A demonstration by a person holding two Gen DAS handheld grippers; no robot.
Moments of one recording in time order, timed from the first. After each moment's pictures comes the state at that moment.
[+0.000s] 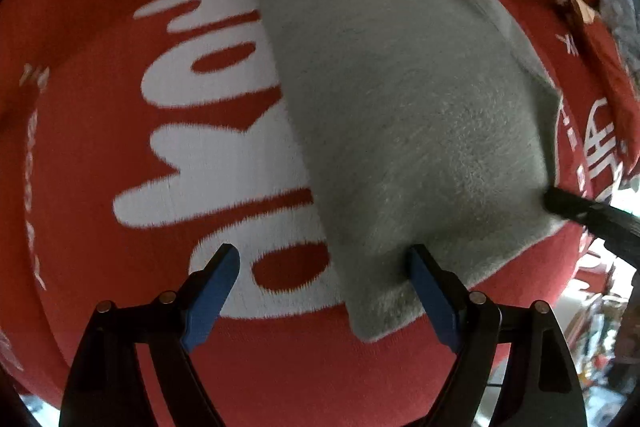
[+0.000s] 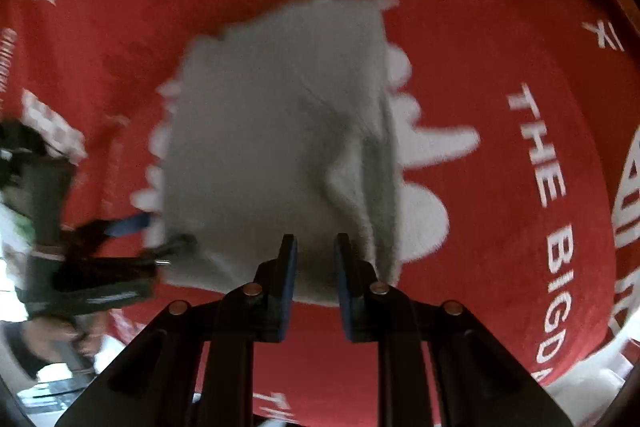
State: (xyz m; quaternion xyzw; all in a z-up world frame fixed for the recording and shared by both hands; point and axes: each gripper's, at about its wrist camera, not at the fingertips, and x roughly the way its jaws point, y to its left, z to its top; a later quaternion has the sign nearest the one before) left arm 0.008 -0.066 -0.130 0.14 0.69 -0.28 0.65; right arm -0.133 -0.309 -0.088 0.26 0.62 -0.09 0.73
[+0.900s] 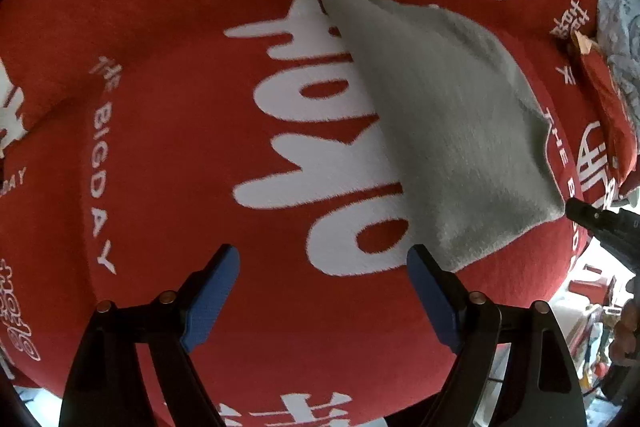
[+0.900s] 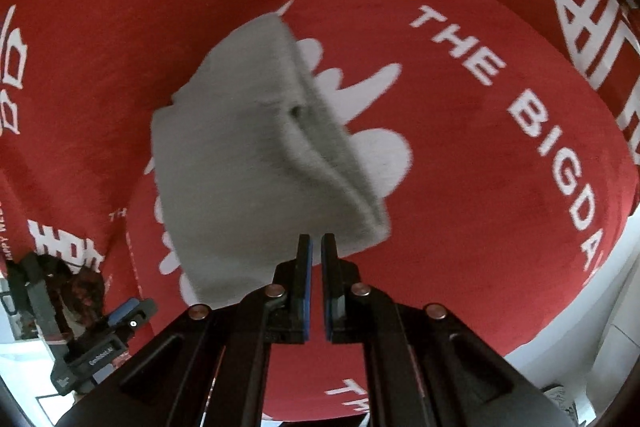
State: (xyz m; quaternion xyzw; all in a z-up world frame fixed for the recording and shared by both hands) left arm 0.033 0.011 -0.072 0.13 0.65 -0.28 0.70; right arm -0.172 -0.302 -0.047 0.44 0.52 -0.19 0.71
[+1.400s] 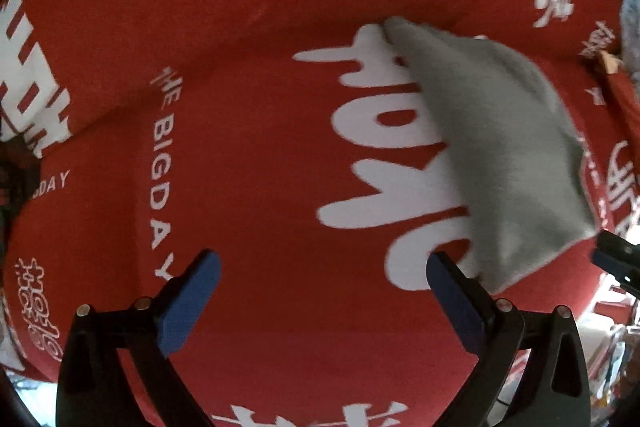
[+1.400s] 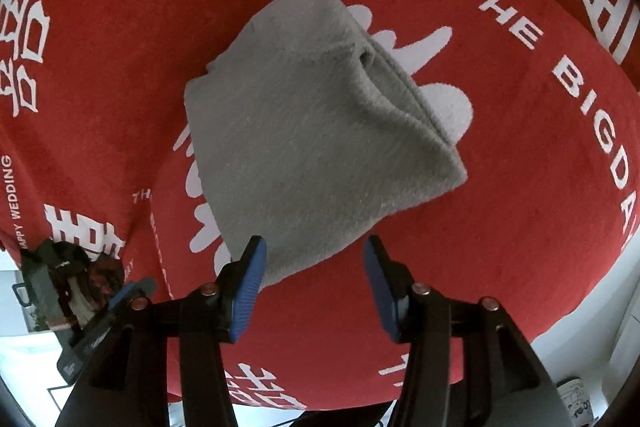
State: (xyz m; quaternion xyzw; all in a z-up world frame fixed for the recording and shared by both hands) left arm 0.060 0.043 -0.071 0.15 0.63 -0.22 0.73; right arm -0.162 -0.255 -0.048 0.46 0.52 -0.16 0.71
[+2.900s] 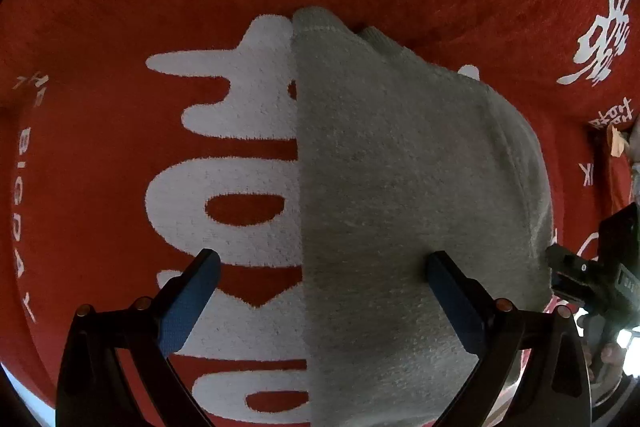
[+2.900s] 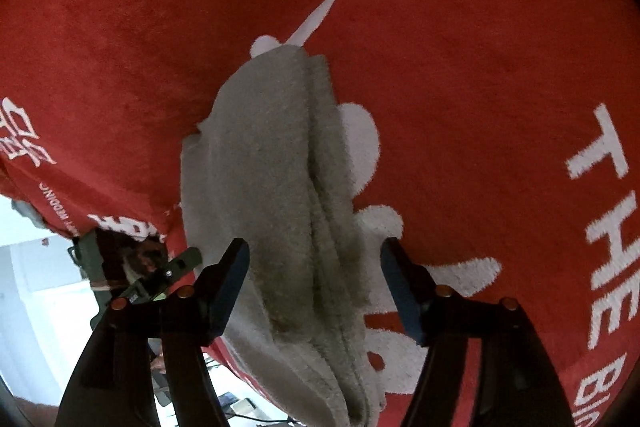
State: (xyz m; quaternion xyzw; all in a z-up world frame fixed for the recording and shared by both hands) left arm 0.113 -0.107 -0.137 0.03 0.70 -0.21 0.68; right arm -0.065 -0.419 -0.144 0.51 0.54 0.03 0.67
